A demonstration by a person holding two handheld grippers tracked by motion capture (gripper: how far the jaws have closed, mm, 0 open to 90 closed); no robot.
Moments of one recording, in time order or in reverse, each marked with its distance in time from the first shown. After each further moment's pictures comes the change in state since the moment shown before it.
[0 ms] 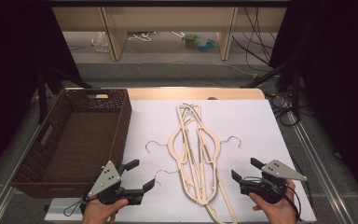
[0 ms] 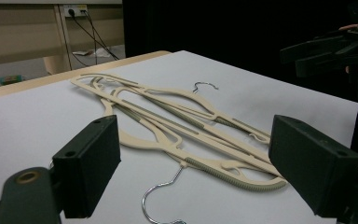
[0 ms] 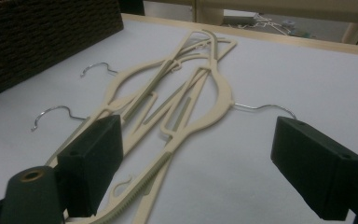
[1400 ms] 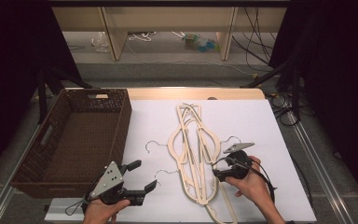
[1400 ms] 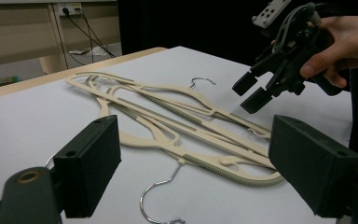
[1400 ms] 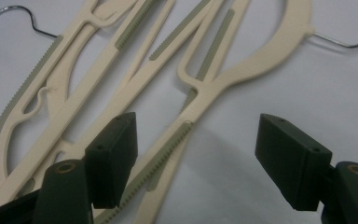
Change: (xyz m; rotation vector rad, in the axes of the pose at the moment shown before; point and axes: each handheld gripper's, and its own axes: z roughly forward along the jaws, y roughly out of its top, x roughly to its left) left arm -0.003 -0.001 0.004 0.015 -0.008 0.011; right arm 0.011 0.024 0.097 0.497 0.061 -0.063
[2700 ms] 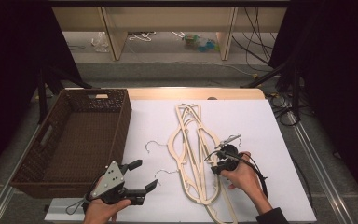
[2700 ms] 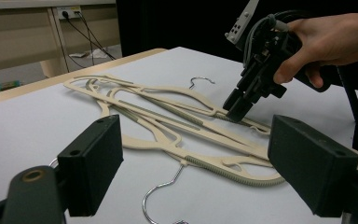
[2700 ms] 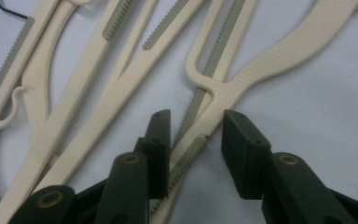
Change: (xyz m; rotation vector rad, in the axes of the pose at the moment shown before) left arm 0.000 0.000 0.002 -0.001 -0.002 0.021; right arm -0.006 0.020 0.024 0.159 0.039 0.020
